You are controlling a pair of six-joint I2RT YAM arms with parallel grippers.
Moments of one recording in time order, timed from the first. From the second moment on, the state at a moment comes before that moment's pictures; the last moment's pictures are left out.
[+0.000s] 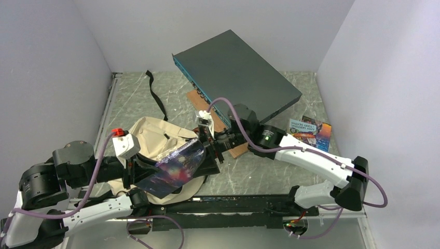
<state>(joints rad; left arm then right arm) -1.05 0.58 1.41 -1.16 0.11 -0.14 1.03 1.29 1.20 -0.17 -0.85 0.33</state>
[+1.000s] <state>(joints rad) -1.05 0.78 1.21 -0.99 -0.21 -0.23 1.04 0.40 0.56 -0.40 -0.62 0.88</state>
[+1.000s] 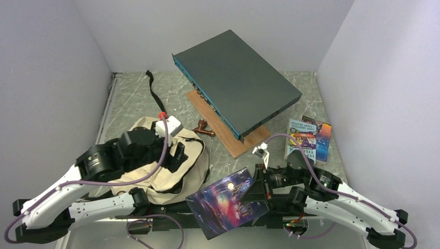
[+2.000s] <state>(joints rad) -1.05 1.09 0.96 -0.86 -0.21 -0.34 0.96 0.35 0.01 0.21 -0.34 1.51</state>
